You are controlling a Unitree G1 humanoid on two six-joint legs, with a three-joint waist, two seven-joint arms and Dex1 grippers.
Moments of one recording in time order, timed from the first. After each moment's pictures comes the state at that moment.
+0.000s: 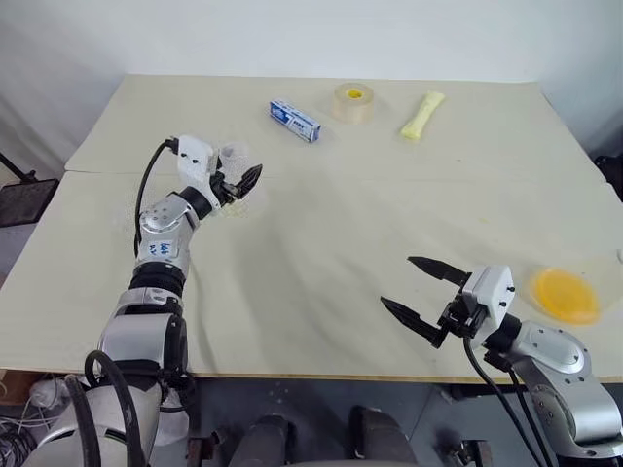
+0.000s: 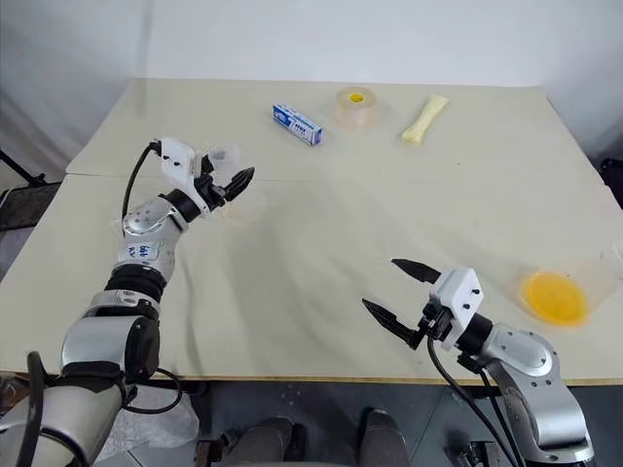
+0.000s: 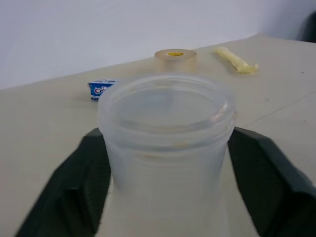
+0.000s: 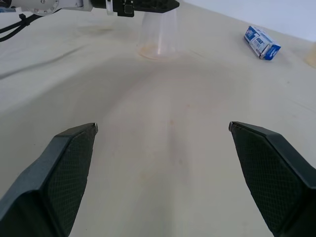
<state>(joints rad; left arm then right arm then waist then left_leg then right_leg) -1.01 0.39 0.16 1.04 -0.17 -0.25 -0.59 0.08 -0.57 -0.12 -0.44 0.45 0.15 0.79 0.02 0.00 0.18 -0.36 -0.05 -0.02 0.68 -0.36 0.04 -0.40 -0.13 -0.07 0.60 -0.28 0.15</state>
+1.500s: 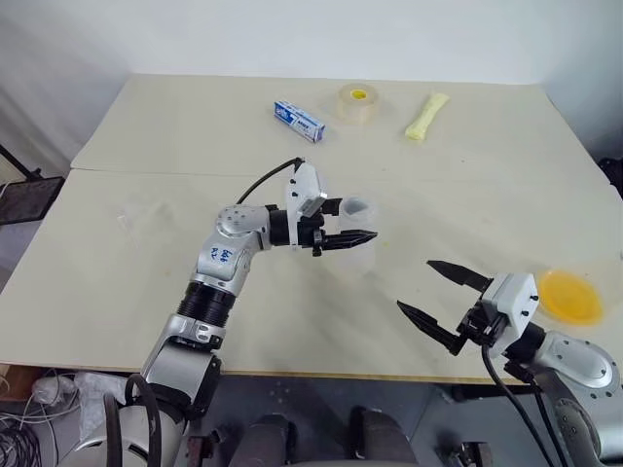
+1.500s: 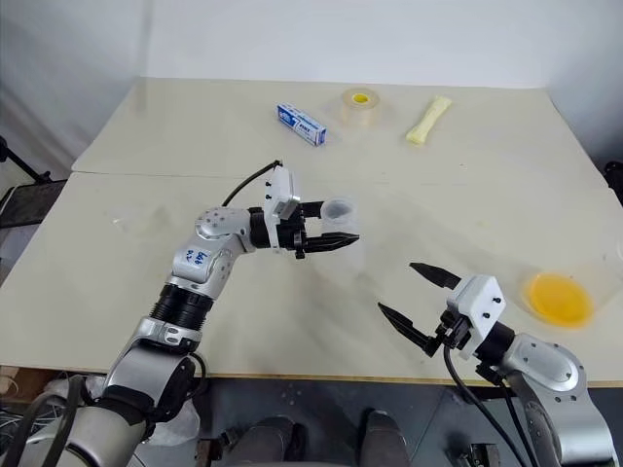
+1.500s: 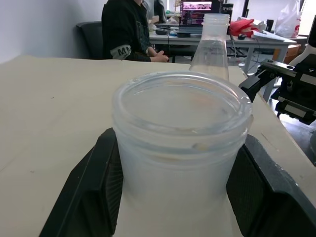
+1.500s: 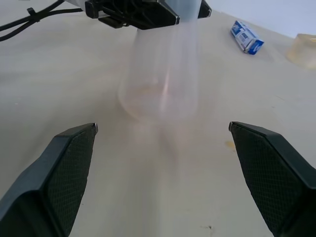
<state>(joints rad) -0.84 0.22 -0.14 0.37 -0.28 0.19 -1.04 0.17 -0.60 -0.20 -0.50 0.46 0.15 0.77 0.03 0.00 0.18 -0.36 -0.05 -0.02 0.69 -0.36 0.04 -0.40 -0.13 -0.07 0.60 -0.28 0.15</state>
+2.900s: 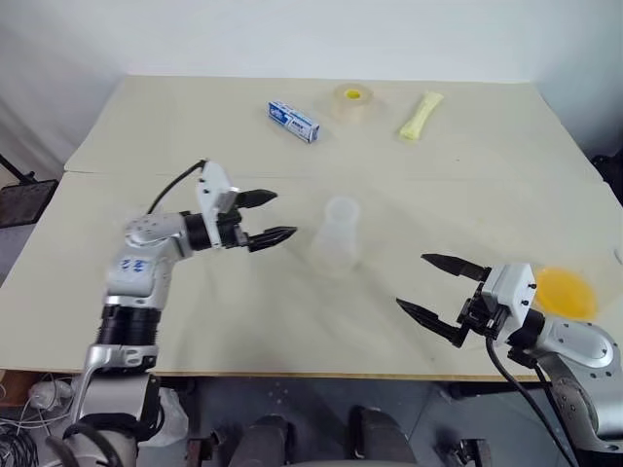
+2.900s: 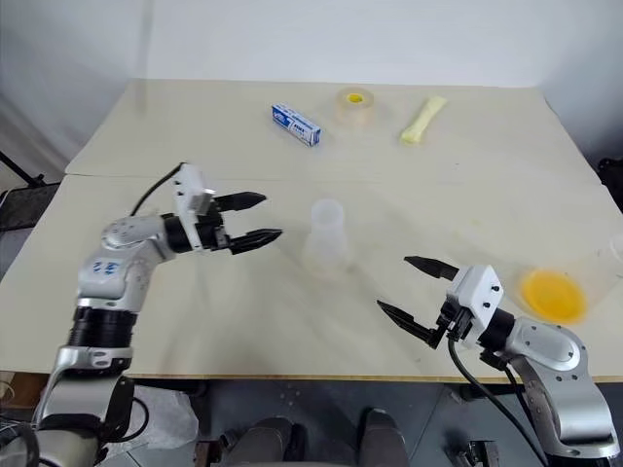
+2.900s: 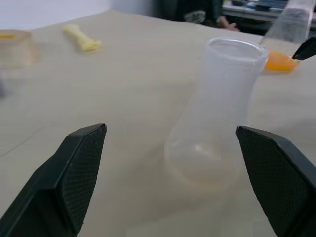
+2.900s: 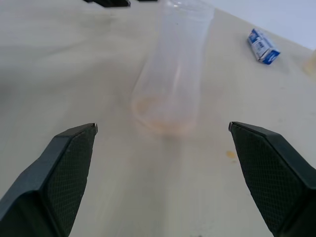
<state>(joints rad) -0.58 0.53 0.13 0.11 -0.35 0.38 -0.95 0.05 -0.64 -0.20 -0.39 0.46 0.13 0.91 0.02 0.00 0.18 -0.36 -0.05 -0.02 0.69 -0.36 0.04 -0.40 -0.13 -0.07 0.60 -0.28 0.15</state>
